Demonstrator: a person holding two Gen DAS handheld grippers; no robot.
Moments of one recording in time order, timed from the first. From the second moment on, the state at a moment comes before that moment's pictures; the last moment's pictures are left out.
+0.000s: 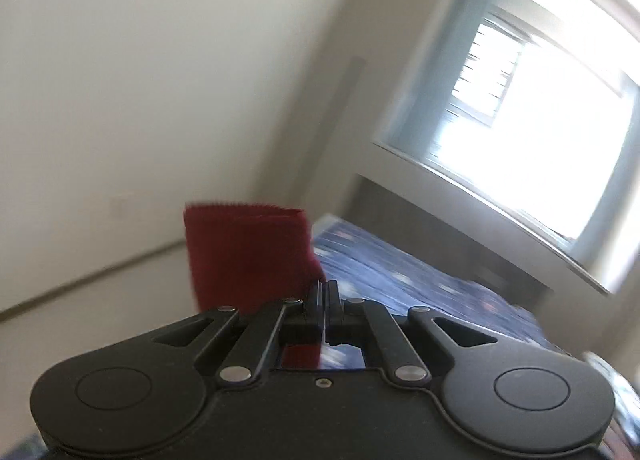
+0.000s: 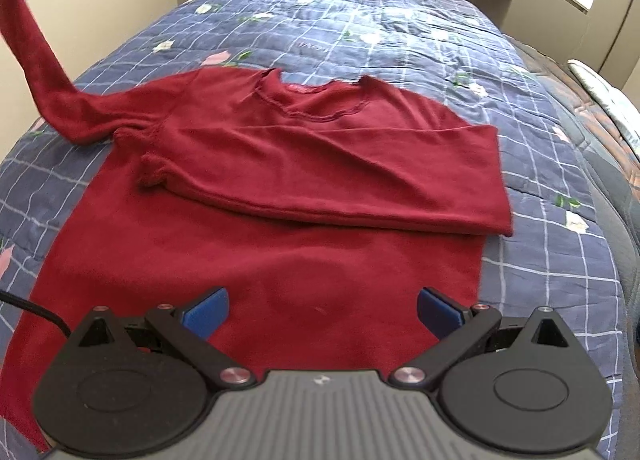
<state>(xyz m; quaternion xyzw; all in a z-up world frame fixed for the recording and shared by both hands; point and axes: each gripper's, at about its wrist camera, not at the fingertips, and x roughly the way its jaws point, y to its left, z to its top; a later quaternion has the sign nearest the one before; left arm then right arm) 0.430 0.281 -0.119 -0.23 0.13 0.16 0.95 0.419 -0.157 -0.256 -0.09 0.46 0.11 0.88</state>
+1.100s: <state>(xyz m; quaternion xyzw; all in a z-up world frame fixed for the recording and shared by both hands) 0.485 0.047 -0.275 -0.15 0.40 0.01 0.90 0.506 -0.248 -0.271 -0.04 0.45 0.13 0.89</state>
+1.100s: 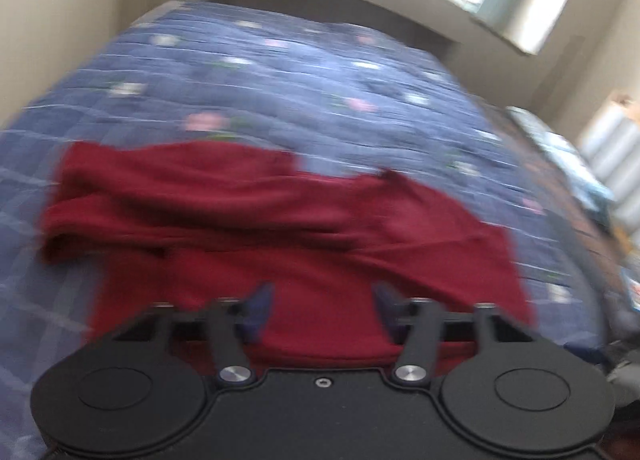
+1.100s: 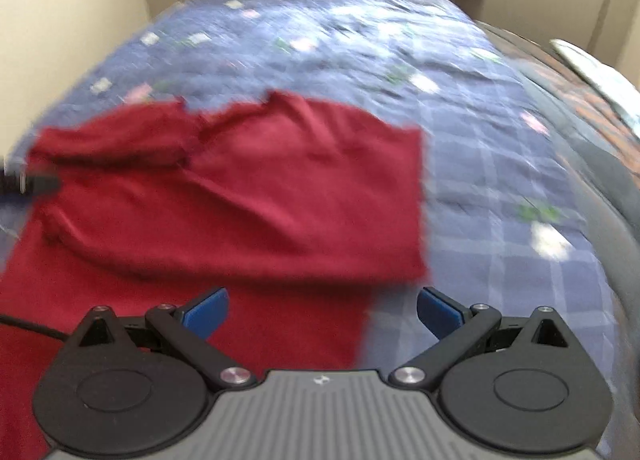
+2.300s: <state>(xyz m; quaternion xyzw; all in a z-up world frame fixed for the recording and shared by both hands) 0.477 0.199 -0.267 -0.08 0.33 0.14 0.93 0.636 -0.198 -0.204 0.20 0.42 0.27 0.84</state>
